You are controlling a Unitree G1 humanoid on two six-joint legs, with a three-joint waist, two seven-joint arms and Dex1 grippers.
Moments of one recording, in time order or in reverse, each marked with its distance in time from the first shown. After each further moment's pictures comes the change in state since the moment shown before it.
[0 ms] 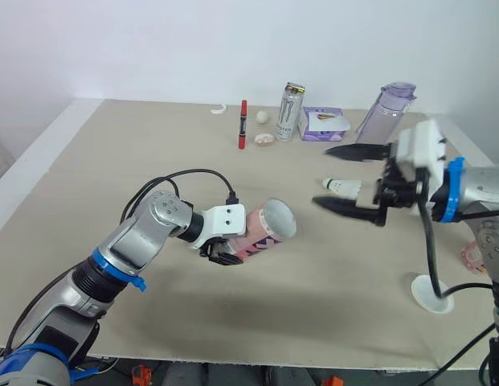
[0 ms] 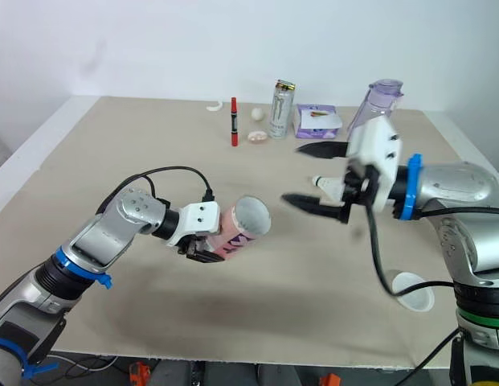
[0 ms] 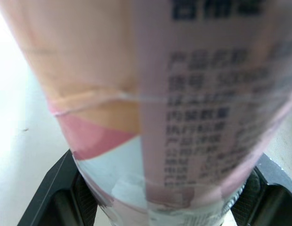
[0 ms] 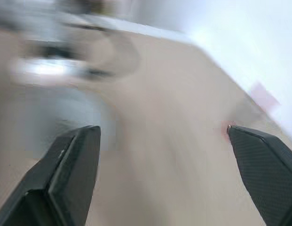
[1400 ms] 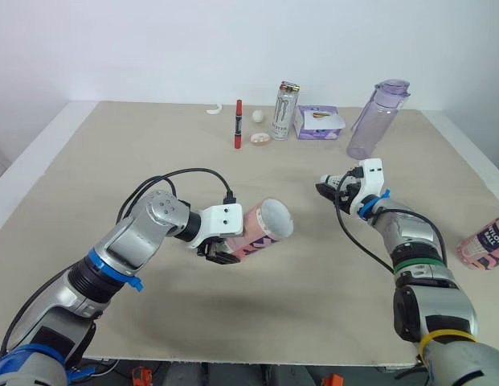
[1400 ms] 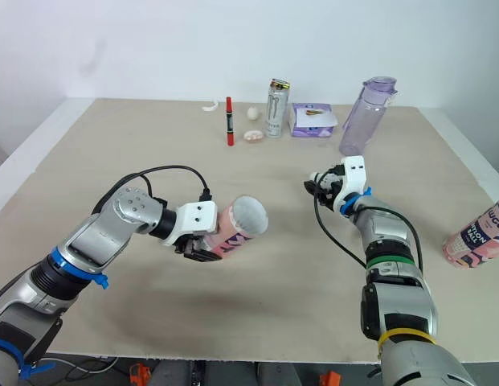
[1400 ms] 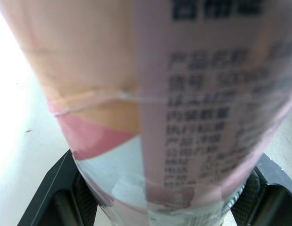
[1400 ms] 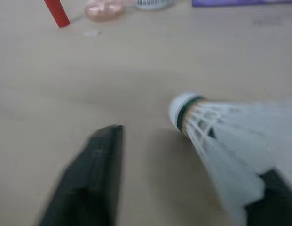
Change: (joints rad) left arm 0.003 0.020 0.002 -0.009 0.000 0.007 0.009; right arm -0.441 0.351 0.050 1.008 -0.280 -0.295 -0.215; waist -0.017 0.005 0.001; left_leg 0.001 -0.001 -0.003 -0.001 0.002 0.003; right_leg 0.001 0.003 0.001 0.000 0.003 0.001
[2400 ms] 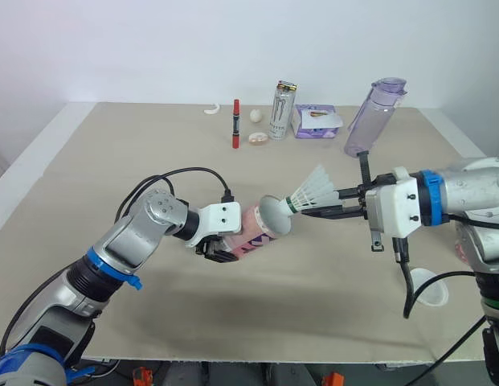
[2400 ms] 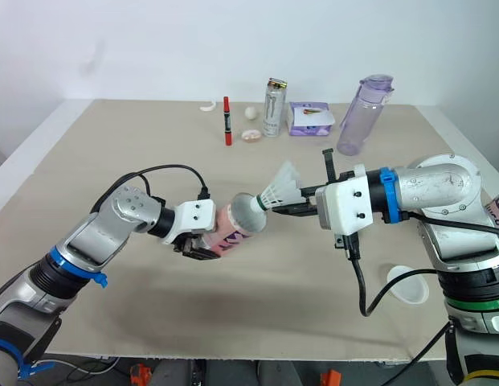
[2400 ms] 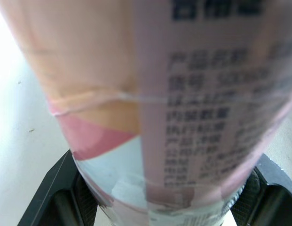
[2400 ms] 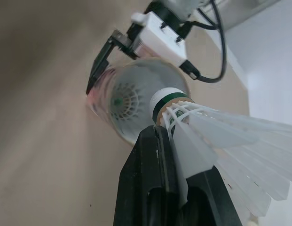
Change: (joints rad) left arm -0.016 -0.007 0.005 0.017 -0.004 0.019 -0.005; right arm 0.206 -0.432 0.257 -1.200 0.005 -0.357 0.693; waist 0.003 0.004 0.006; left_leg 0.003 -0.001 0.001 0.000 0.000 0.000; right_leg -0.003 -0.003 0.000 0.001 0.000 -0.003
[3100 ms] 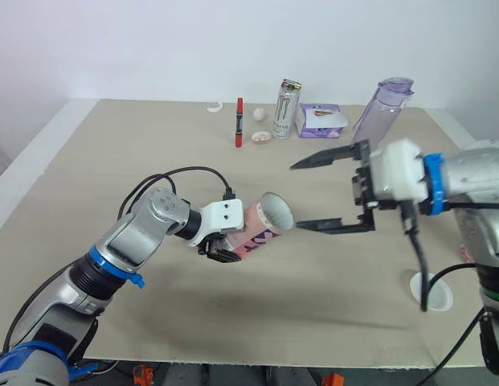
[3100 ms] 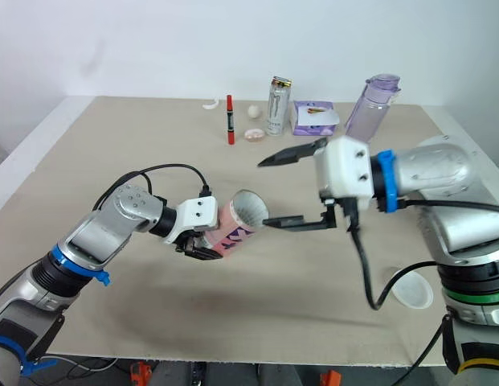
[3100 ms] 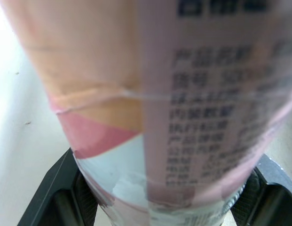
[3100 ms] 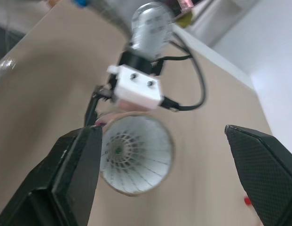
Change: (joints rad) left arm -0.012 0.001 -0.004 -0.016 -0.020 0.053 0.002; right arm -0.039 -0.080 -0.128 -0.035 0.399 0.649 -0.085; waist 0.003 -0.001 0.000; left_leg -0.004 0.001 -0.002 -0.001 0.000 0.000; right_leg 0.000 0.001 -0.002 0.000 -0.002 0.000
